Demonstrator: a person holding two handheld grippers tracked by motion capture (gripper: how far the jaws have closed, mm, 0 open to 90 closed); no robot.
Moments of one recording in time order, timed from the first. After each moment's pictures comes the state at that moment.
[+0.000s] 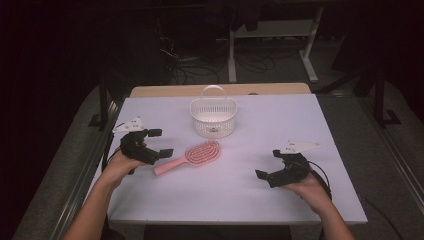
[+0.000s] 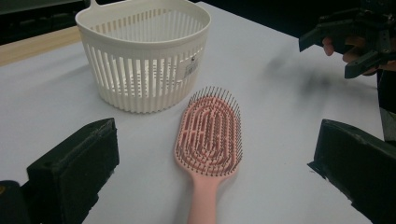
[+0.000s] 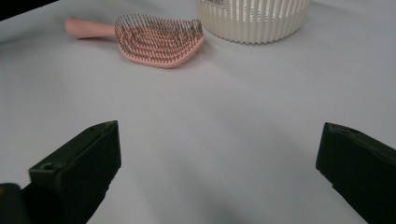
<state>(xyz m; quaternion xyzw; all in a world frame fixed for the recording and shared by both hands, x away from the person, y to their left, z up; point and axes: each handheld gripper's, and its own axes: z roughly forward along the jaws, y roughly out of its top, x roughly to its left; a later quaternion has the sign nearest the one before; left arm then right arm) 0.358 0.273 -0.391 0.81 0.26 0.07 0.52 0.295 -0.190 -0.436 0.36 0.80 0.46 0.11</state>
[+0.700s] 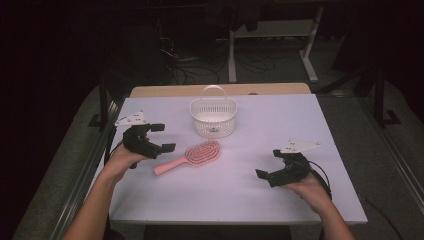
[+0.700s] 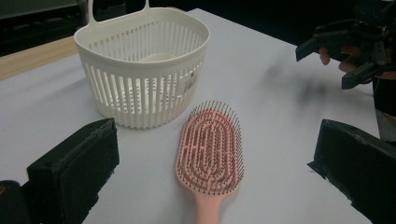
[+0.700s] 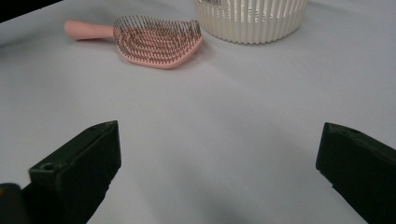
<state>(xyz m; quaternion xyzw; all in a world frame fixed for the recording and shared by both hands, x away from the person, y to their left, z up) 0.371 0.265 -0.381 0.81 0.25 0.07 0.53 0.296 -0.191 -0.436 0.36 0.80 0.46 0.11</state>
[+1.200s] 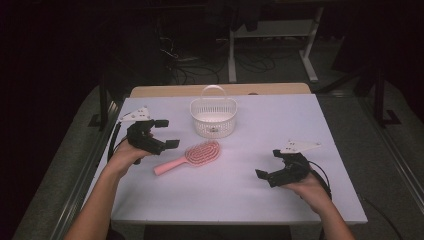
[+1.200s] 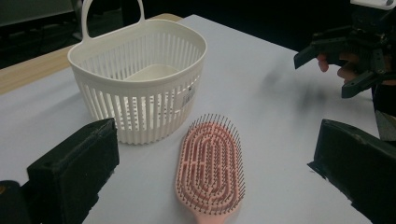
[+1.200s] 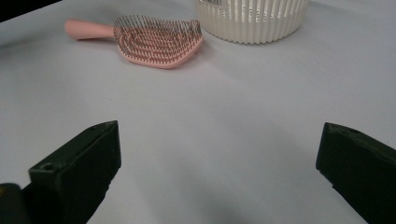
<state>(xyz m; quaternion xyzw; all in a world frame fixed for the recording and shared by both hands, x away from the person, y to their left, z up) 0.379 0.254 -0.376 0.81 0.24 0.07 0.53 0.296 -0.191 -0.436 0.36 0.80 0.46 0.11</state>
